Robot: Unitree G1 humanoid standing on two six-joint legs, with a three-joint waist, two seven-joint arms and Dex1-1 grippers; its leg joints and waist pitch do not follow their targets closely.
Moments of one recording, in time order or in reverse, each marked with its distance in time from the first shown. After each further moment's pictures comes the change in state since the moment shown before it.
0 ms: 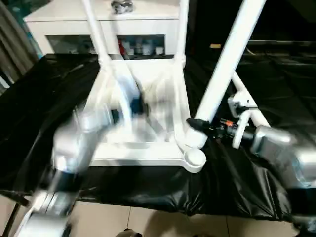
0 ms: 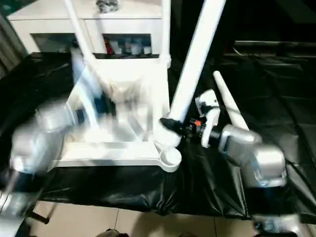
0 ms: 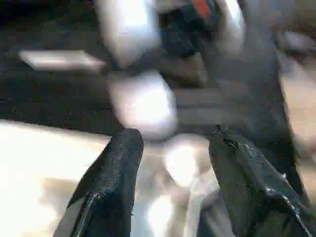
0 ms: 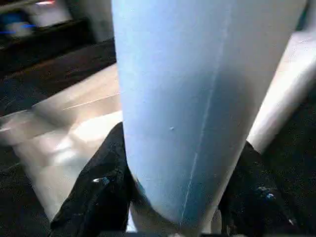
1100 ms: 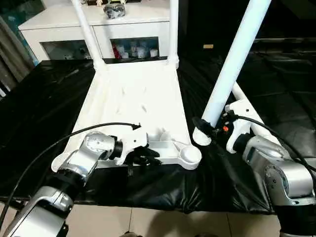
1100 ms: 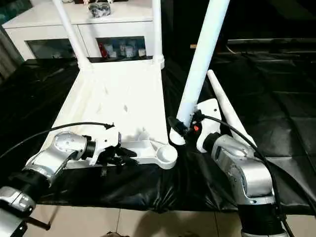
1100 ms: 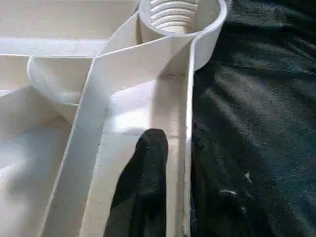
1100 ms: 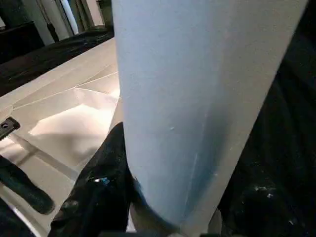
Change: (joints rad) left arm -0.132 -0.017 -0.104 0.562 0.223 -0.334 -0.134; right arm 0.106 0.067 0.026 -0.090 -0.056 -0.015 -0.140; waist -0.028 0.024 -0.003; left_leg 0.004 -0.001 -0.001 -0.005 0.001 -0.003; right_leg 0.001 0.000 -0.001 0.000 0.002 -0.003
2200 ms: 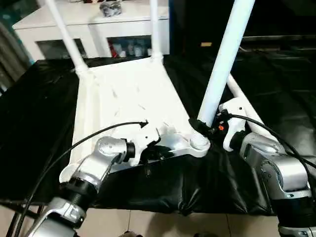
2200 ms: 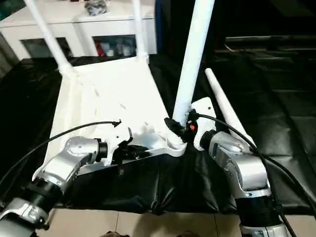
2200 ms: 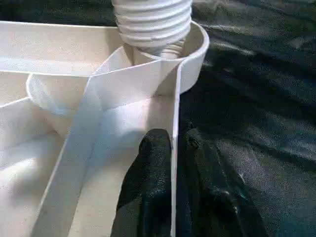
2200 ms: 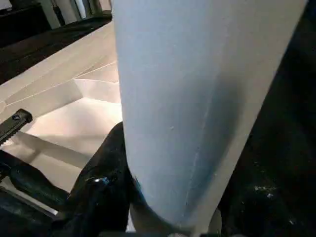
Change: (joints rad) left arm 0.095 -0.130 0.084 -0.208 -0.009 0.220 0.182; right arm -0.058 -0.014 0.051 0.082 -0.030 -0.023 0.049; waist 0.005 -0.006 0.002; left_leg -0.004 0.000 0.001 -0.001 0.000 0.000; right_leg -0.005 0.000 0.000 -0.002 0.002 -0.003
